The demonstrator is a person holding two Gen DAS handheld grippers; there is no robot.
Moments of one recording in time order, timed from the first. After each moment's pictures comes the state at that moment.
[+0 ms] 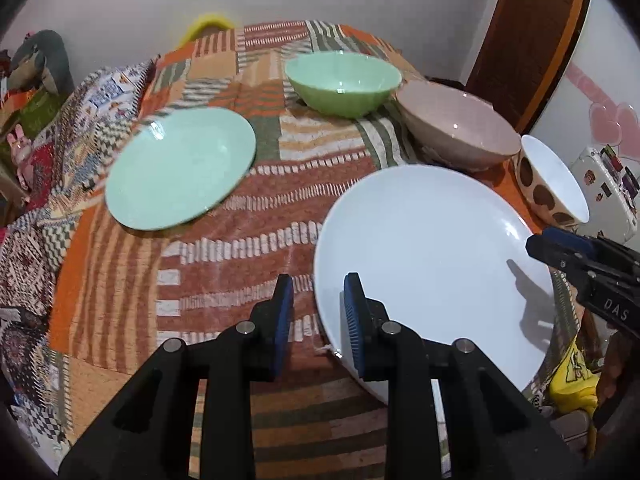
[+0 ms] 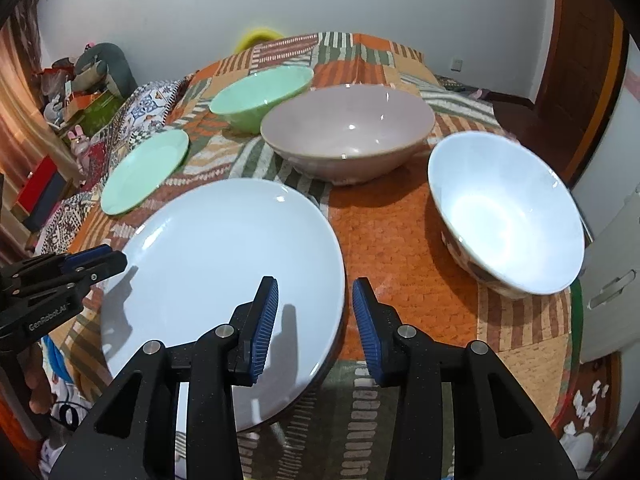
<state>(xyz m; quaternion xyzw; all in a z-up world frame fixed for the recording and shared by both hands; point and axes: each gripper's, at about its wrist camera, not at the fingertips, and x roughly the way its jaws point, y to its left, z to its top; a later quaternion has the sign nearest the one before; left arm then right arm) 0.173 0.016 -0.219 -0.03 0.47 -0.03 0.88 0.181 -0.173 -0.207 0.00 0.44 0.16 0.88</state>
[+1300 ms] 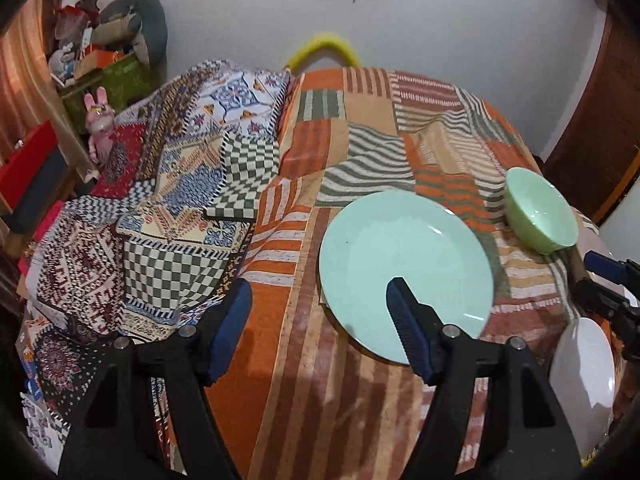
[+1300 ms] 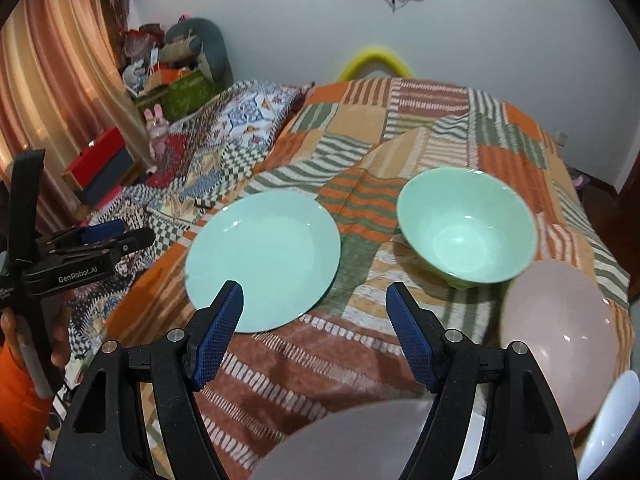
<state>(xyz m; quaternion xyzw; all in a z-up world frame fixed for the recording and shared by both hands) 0.238 0.238 -0.204 -0.11 0.43 0.11 0.89 0.282 0.011 -0.185 -0.07 0.41 0.32 0.85</state>
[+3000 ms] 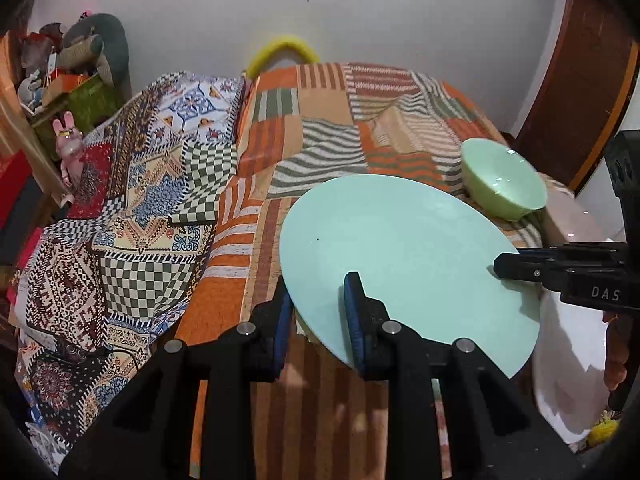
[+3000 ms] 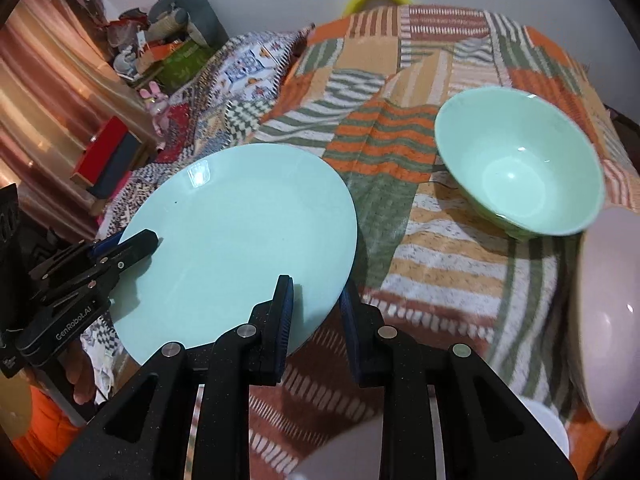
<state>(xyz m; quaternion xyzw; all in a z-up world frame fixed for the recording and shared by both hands) 0.226 0.198 -0.194 -0.07 0.42 0.05 0.90 0.289 0.015 -0.199 -0.02 0.50 0.33 0.80</state>
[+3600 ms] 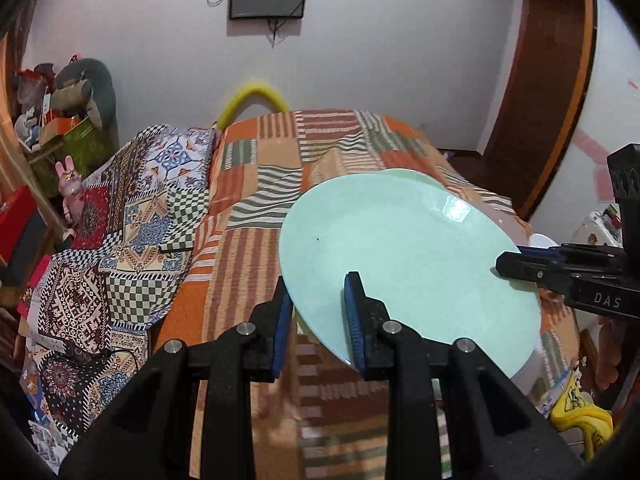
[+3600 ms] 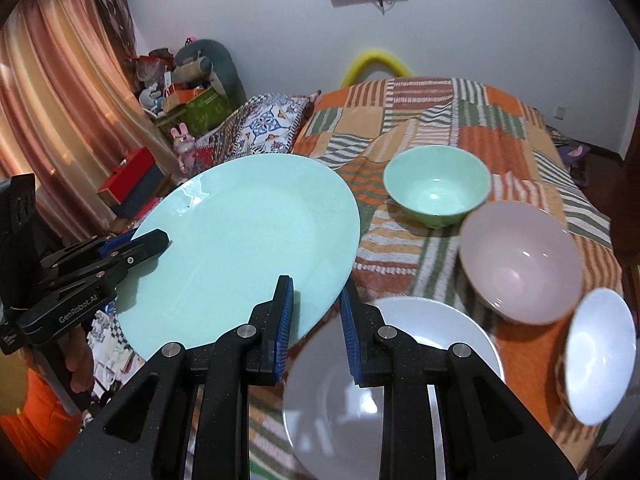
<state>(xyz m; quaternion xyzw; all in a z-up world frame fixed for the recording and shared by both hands) 0.145 0.113 -0.114 -0.05 0.36 0.01 0.93 0.212 -0.074 -0.136 -0.01 0.41 0.33 0.85</state>
